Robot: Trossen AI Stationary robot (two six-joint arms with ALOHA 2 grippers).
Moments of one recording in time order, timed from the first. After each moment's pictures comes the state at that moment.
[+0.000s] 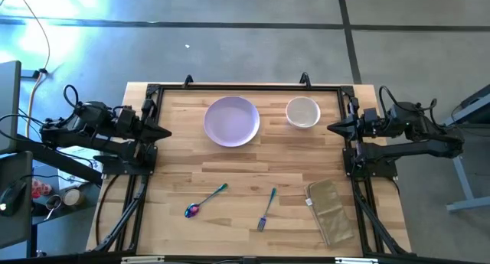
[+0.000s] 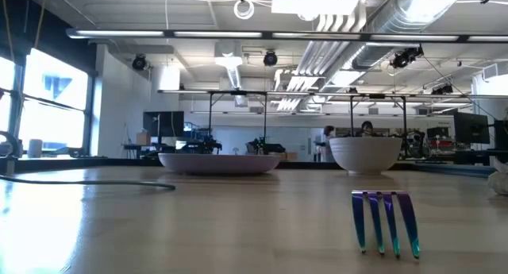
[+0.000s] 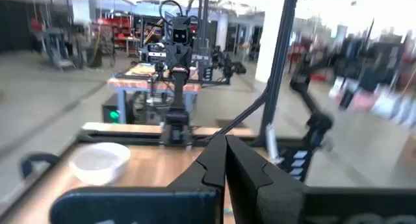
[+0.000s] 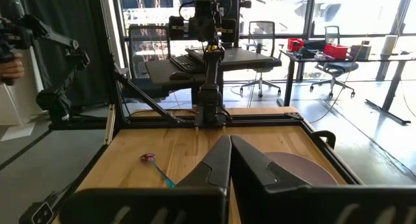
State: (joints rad) left arm 0.00 0.40 0.78 -0.36 -0.01 -0.12; right arm 0.00 0.39 0.78 -0.44 0.00 0.00
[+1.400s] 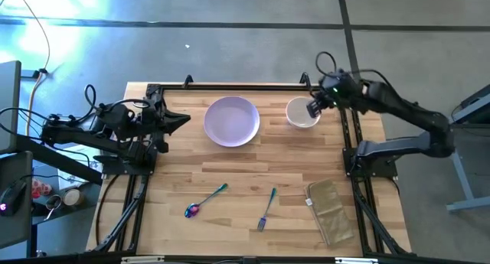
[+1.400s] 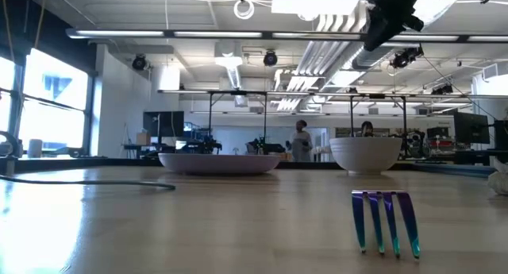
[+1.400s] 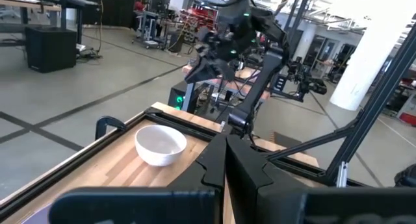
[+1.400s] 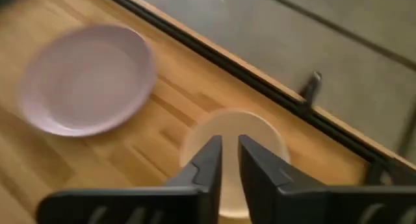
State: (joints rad) left arm 0.00 0.59 0.78 -0.23 -0.35 -0.27; right arm -0.45 1.09 1.25 -1.04 0.33 0.38
